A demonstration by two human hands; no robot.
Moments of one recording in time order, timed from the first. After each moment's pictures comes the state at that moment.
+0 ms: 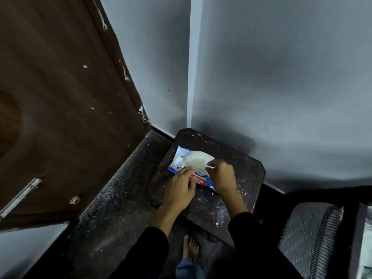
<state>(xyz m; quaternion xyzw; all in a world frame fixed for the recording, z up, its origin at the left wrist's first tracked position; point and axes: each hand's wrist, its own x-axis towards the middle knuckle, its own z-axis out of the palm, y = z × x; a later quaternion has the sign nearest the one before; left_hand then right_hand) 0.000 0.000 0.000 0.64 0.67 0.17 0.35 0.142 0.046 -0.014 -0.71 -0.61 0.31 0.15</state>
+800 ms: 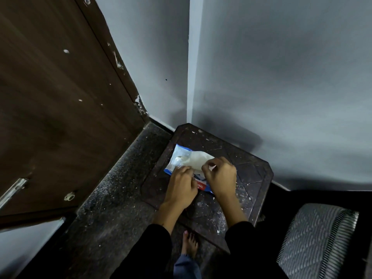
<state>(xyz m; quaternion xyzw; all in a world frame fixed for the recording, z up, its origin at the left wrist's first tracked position) 0.010 0.030 -0.042 0.66 0.67 0.09 0.32 0.132 0.057 -0.037 -0.71 -0.61 0.23 0.27</state>
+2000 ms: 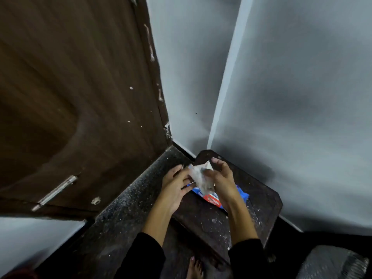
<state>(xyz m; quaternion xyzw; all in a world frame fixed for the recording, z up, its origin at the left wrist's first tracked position) -0.051 0.021 0.080 0.06 0.56 0.52 0.64 0.077 0.055 0.087 -0.57 -0.32 0.66 0.37</state>
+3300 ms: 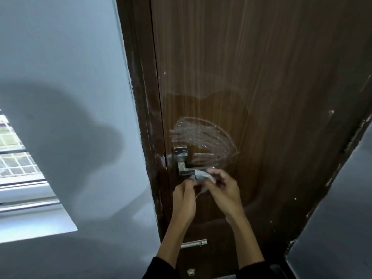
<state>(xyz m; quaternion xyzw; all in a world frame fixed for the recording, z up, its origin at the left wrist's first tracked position) -0.421 -0.150 0.294 0.23 0.68 0.69 0.14 -0.360 -0.051 0.295 -0.21 -0.72 0.58 0.32</state>
